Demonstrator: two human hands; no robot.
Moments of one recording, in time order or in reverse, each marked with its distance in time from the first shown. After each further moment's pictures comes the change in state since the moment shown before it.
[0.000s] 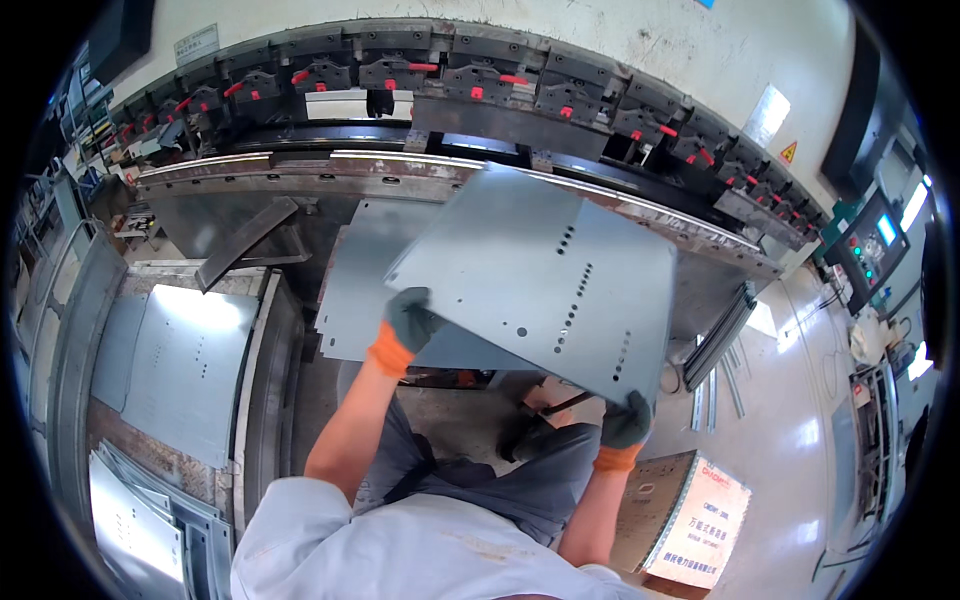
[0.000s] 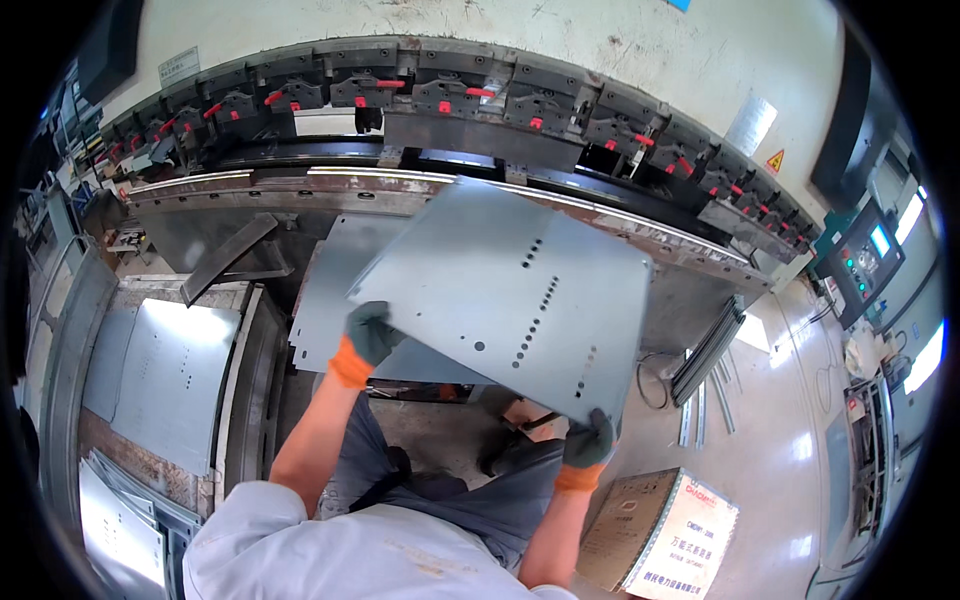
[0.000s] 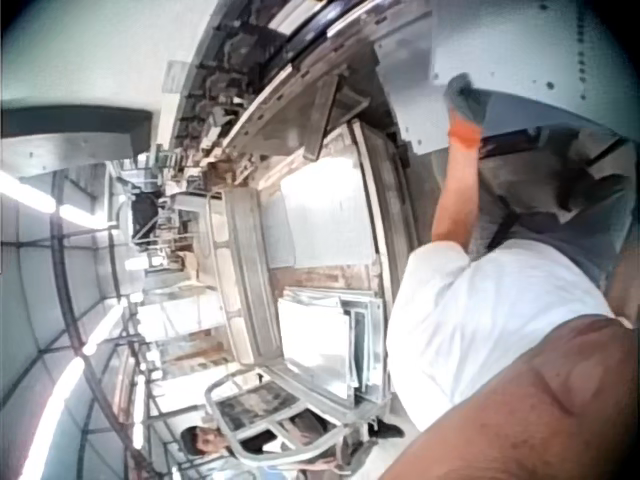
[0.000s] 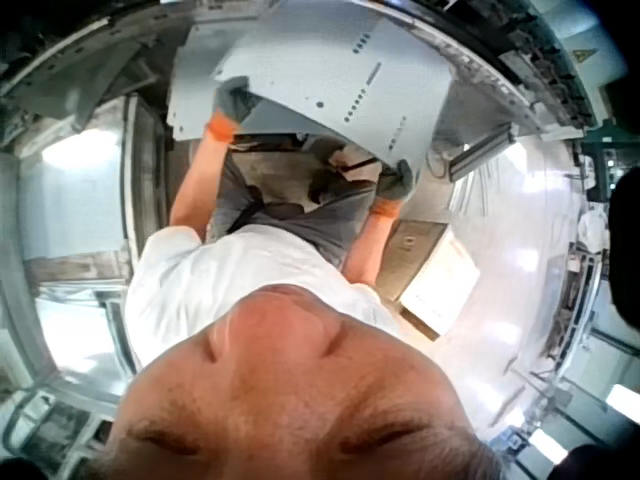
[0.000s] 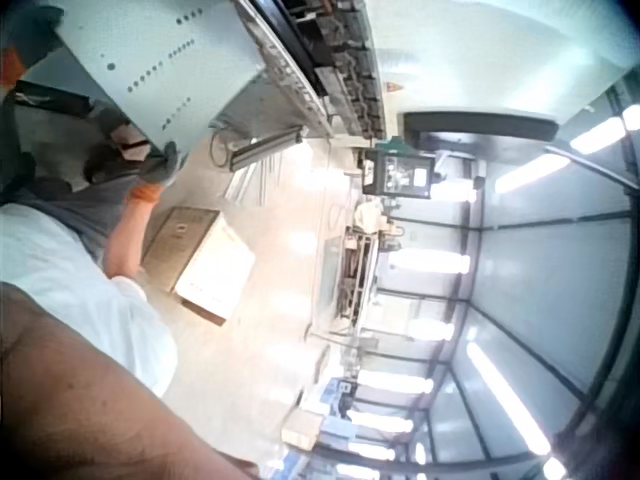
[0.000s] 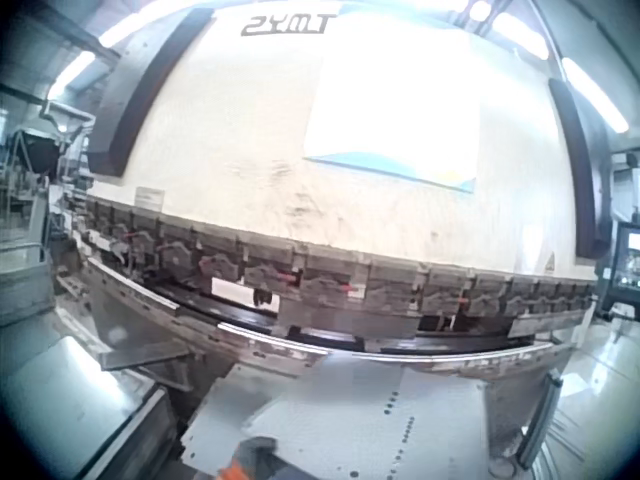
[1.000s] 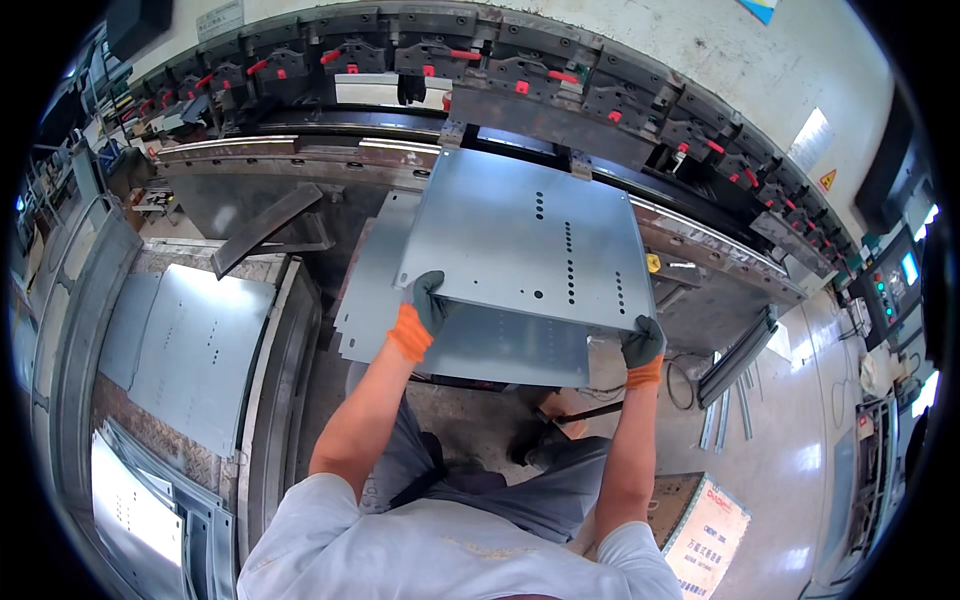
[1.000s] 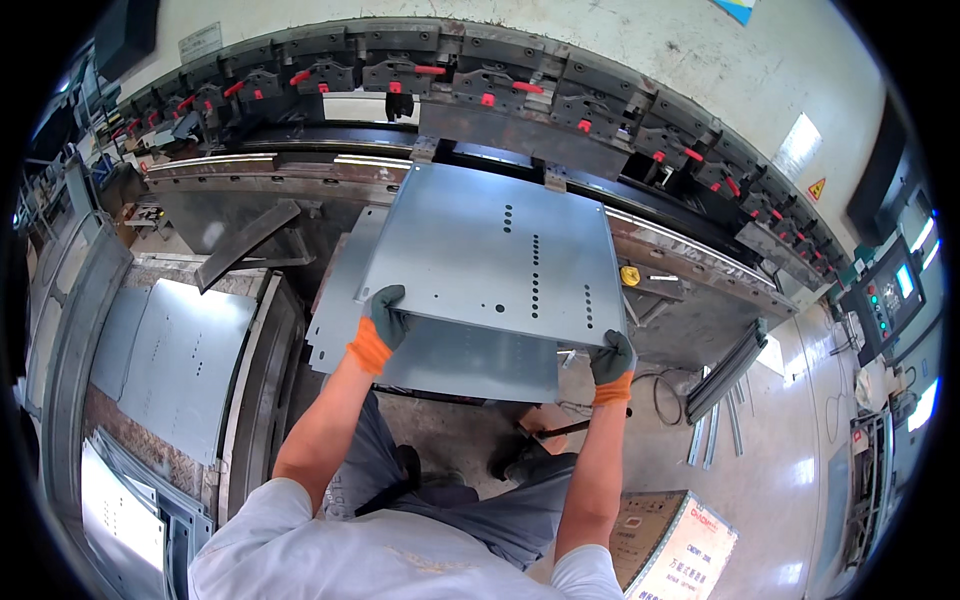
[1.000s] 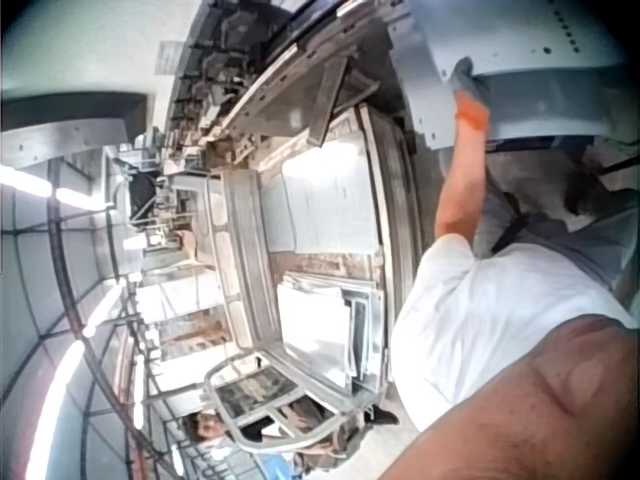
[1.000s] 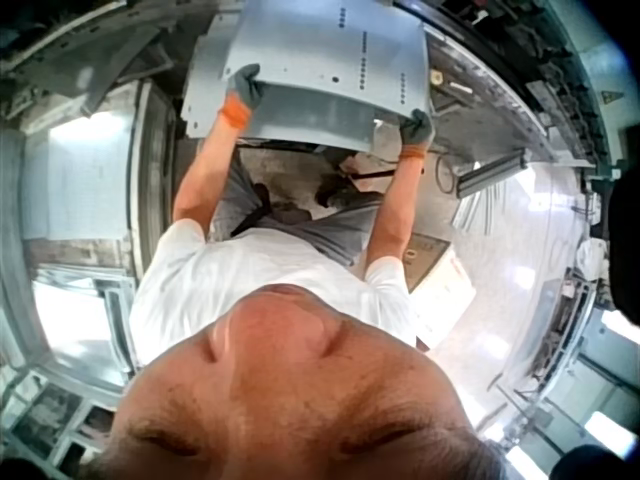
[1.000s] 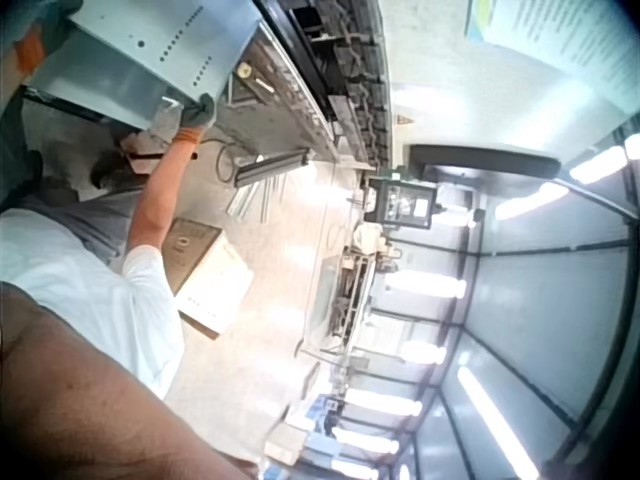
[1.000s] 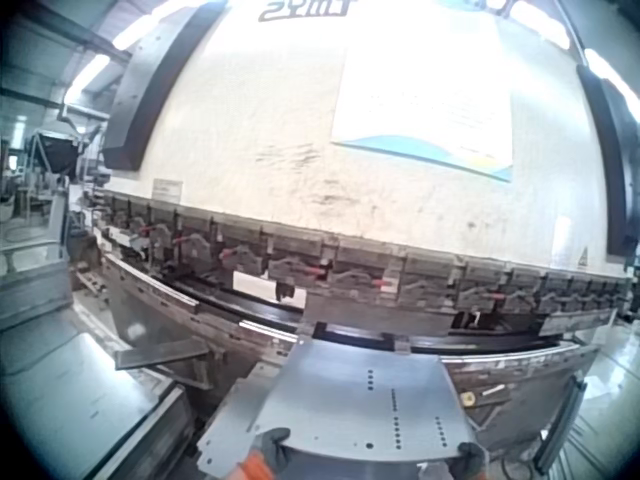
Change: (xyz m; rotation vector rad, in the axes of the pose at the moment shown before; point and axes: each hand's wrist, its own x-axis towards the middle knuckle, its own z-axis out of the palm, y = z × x) left_hand 0.047 0.019 -0.043 0.033 0.176 0.077; right_hand 0.238 0.110 -0.039 0.002 -0.187 0.397
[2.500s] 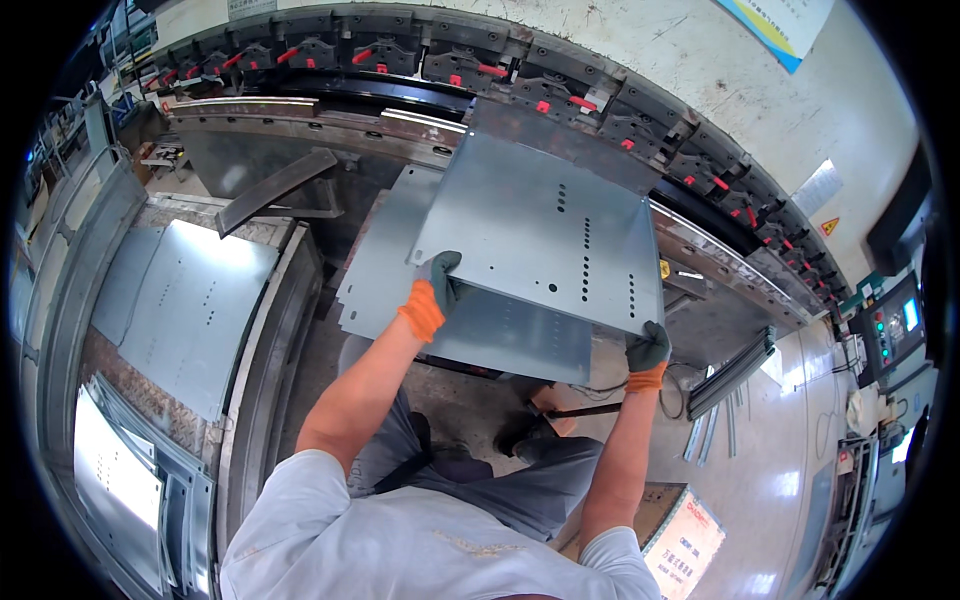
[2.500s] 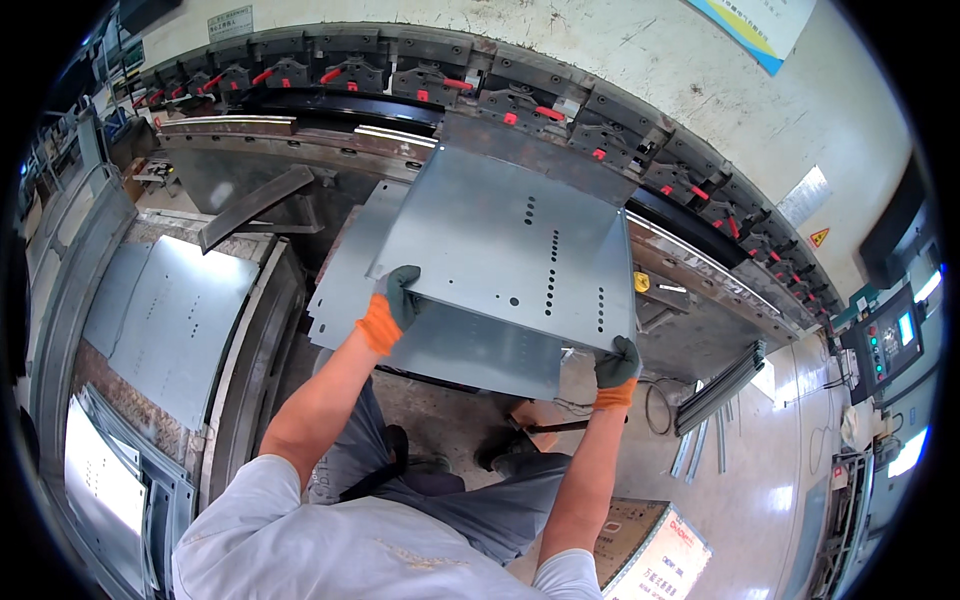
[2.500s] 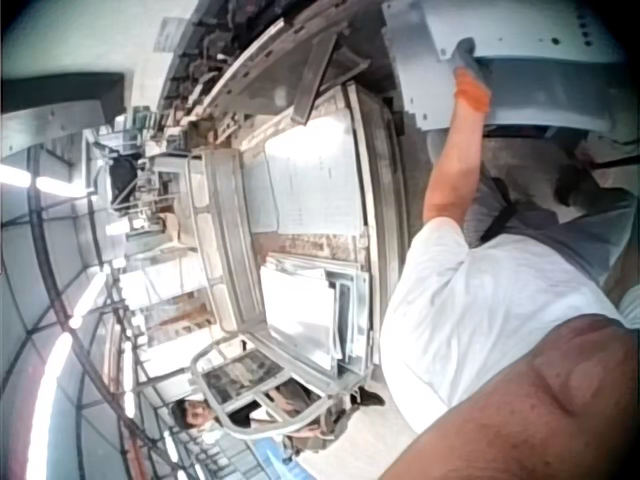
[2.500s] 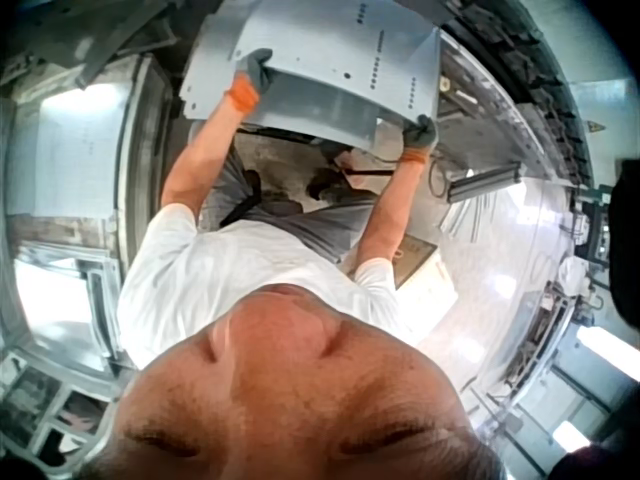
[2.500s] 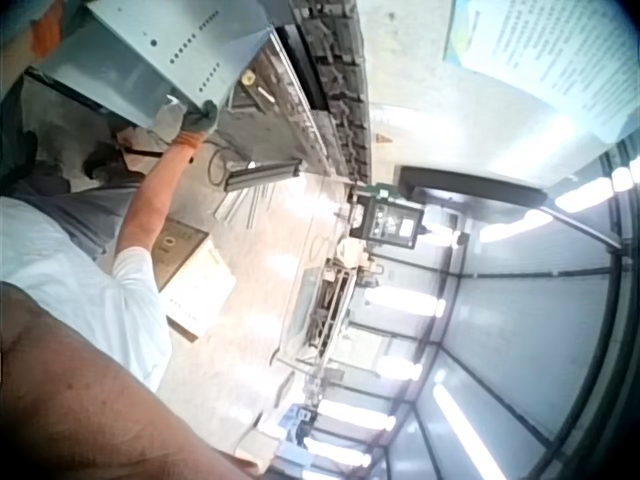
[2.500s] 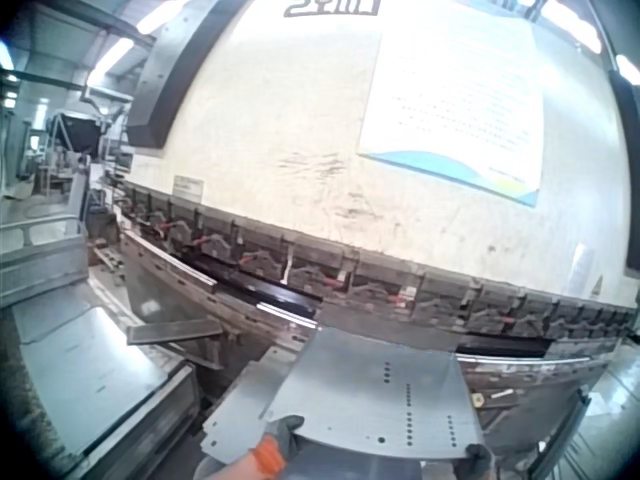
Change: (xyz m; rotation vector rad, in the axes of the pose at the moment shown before) left_hand 0.003 0.003 0.014 -0.012 0.188 0.021; right_hand 0.006 -0.019 0.017 -0.059 0.039 -0.004
